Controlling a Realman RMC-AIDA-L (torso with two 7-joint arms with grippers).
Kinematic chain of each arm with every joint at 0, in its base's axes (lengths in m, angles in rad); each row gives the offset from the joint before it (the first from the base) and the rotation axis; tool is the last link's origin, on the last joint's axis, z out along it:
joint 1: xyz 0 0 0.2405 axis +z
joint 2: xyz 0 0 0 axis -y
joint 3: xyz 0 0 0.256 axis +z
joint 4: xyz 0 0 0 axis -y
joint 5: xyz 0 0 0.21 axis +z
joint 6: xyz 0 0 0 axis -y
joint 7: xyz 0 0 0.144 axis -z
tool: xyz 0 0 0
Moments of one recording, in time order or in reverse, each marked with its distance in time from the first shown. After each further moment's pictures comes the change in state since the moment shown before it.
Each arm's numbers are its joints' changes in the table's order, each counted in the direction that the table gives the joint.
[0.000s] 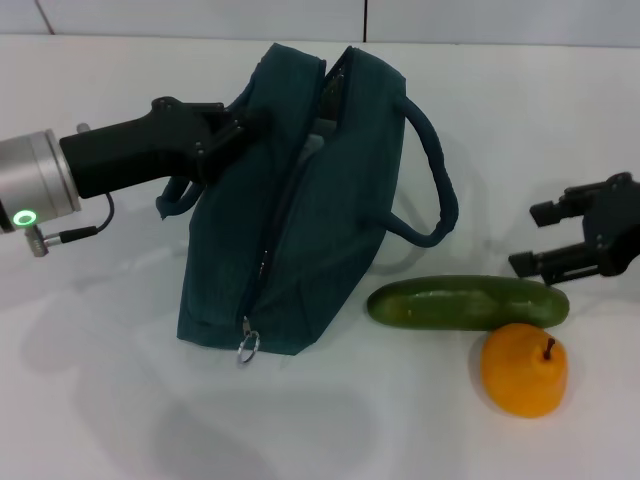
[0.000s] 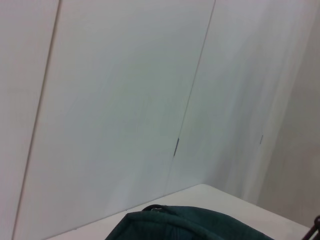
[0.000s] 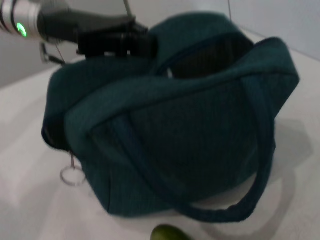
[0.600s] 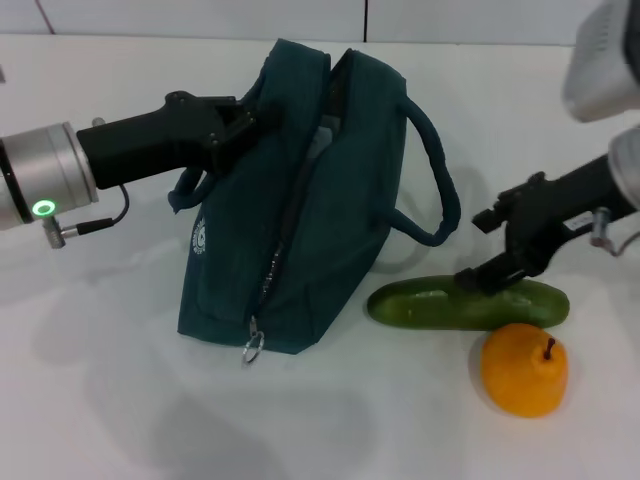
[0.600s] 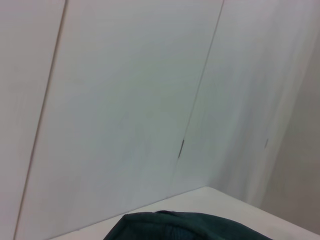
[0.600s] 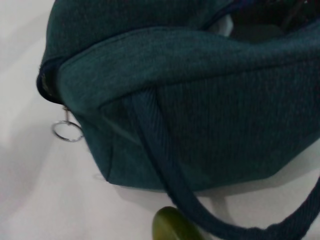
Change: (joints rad) left arm -0.034 -0.001 0.003 0.050 -0.008 0.042 -0.003; right arm 0.205 -0.027 -0.214 -0.050 -0.211 -0.066 -0.138
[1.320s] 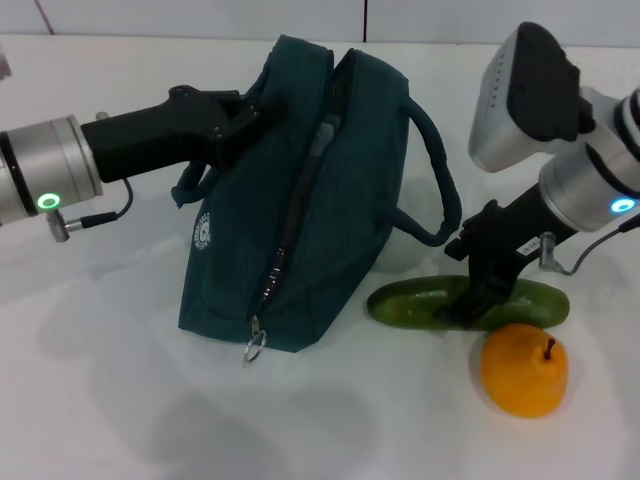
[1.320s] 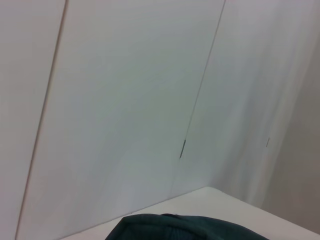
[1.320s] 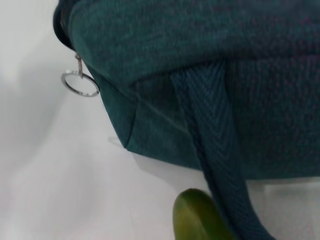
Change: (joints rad) left arm -0.015 0.001 -0.001 0.003 0.003 0.012 0.000; right arm 0.138 -0.008 -0.192 -0.147 -0.045 -0.074 -0.035
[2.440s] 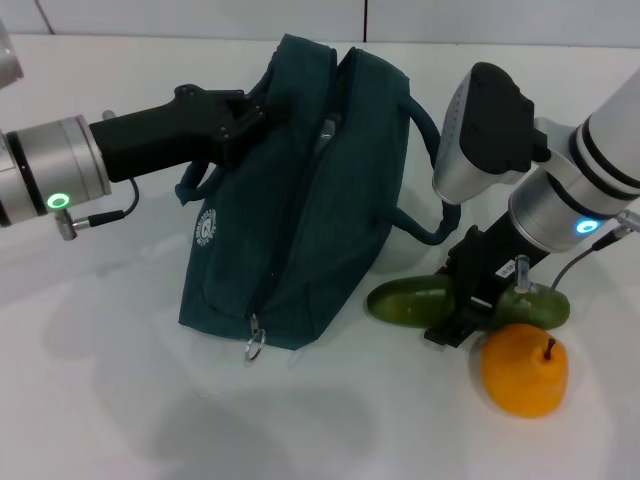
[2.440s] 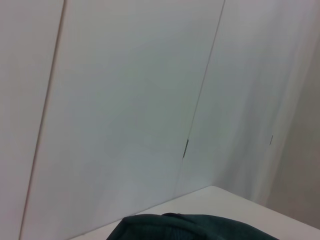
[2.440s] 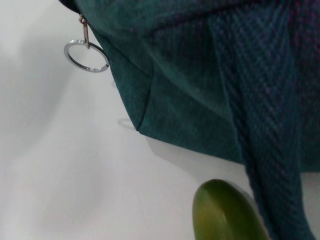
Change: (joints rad) left arm -0.012 0.002 0.000 0.026 -0.003 0.023 -0.038; right arm 0.083 -0.006 -0.106 -0.168 0.039 -0.085 -0.002
